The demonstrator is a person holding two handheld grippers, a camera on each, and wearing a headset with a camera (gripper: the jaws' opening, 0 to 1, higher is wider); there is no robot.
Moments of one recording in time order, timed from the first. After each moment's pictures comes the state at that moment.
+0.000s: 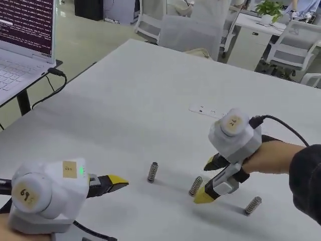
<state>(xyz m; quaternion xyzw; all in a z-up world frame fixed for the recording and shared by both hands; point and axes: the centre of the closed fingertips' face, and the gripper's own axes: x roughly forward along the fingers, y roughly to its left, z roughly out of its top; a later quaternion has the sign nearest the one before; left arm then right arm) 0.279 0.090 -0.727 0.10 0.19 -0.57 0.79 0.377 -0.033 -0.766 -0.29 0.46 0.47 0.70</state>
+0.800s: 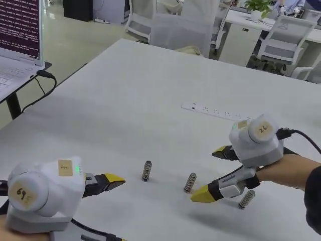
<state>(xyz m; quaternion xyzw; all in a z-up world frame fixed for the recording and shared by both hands) 0.284 0.085 -0.726 0.10 0.19 -0.57 0.79 0.383 -0.047 -0.750 -0.21 0.36 0.44 0.79</state>
